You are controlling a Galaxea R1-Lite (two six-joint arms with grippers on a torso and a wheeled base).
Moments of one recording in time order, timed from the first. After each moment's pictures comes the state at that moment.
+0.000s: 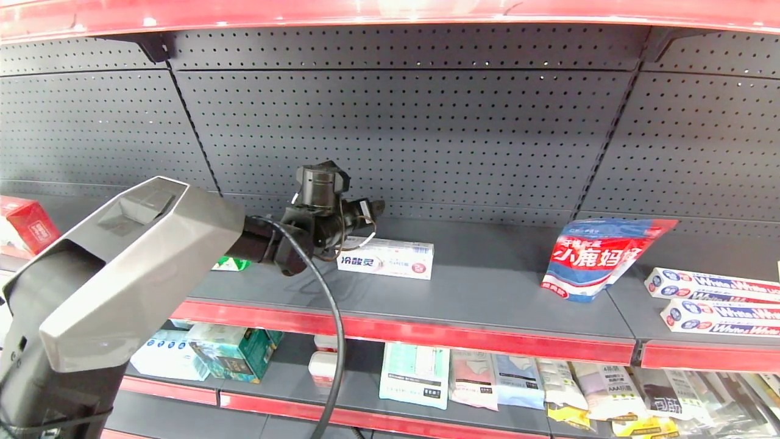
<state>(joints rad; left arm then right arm) -0.45 2.36 -1.54 -0.52 0.12 -0.43 -0.20 0.24 -0.03 -0.19 0.07 -0.15</state>
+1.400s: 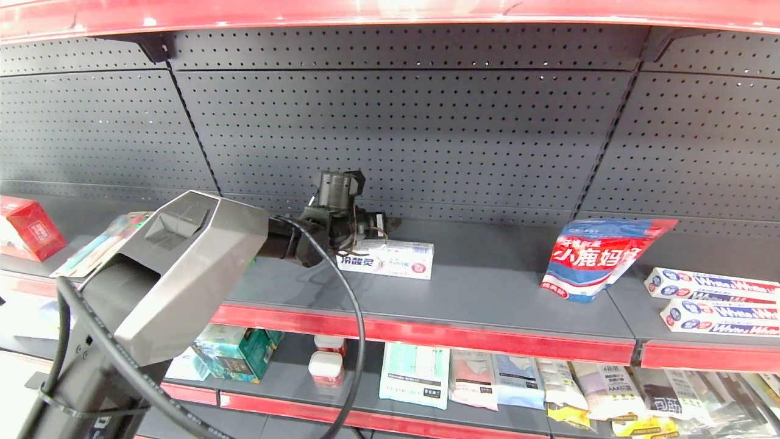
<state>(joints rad) -0.45 2.49 -1.78 -0.32 -0.03 -0.25 -0.20 0.10 -0.03 -0.03 0.06 -0.17</state>
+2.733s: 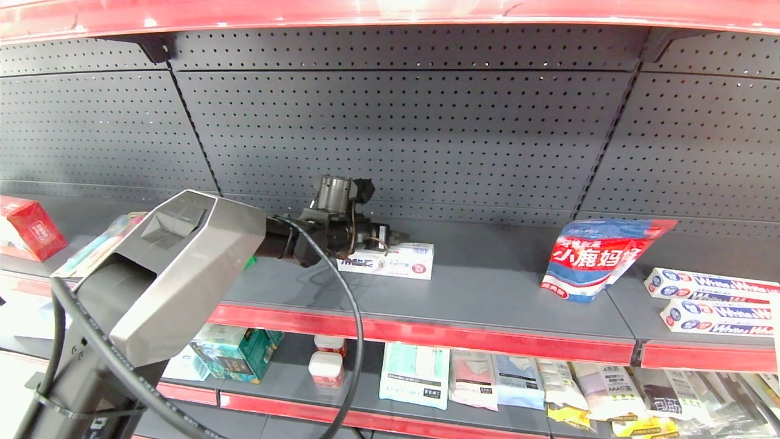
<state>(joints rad) -0.44 2.49 -1.77 -0.23 -0.20 -0.15 -0.20 0.10 -0.02 -0.03 0.06 -0.17</state>
